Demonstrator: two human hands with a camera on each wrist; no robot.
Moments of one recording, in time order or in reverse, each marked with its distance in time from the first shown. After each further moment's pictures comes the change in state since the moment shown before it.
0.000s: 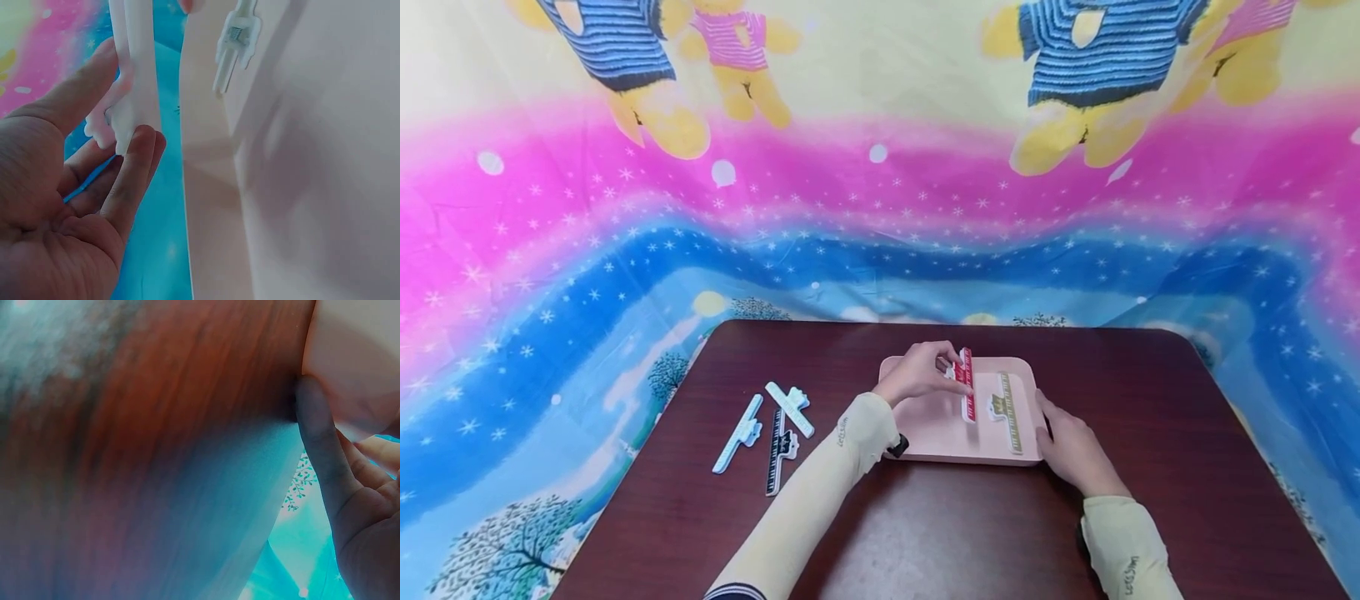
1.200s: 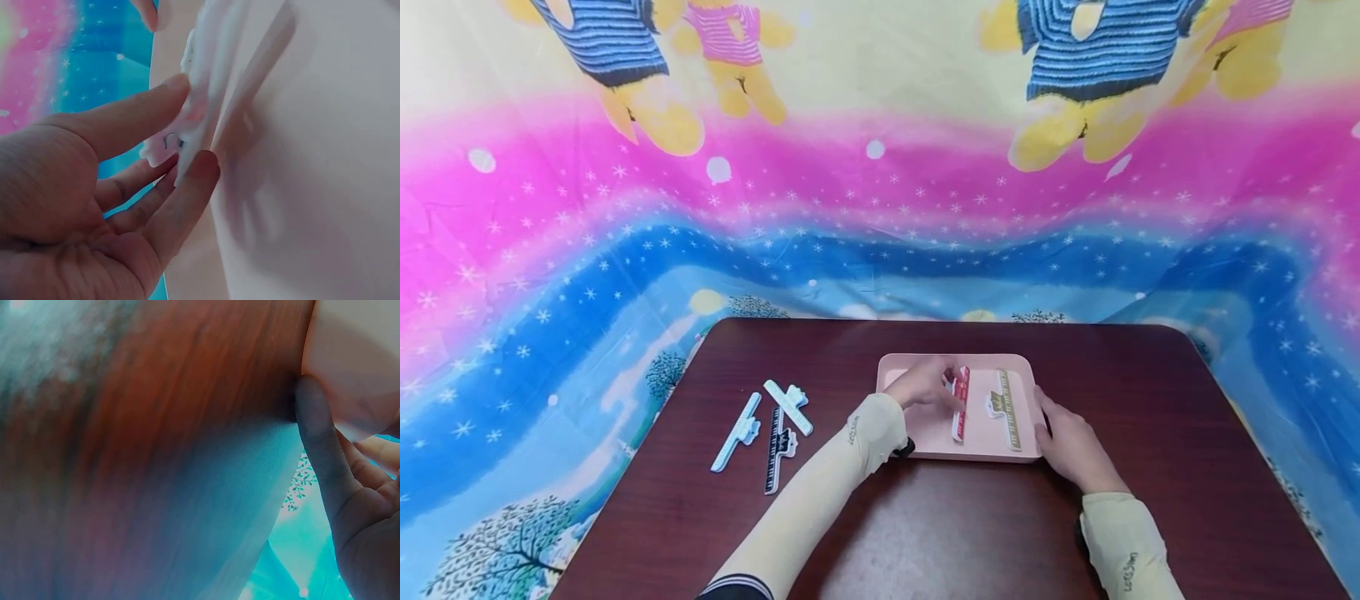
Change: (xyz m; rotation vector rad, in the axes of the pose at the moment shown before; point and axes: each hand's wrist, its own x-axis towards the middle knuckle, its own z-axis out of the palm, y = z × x) left_hand 0.005 -0.002 0.024 0.204 -0.165 -0.105; right_hand 0.000 -0.001 0.000 -0.001 -0.018 0.017
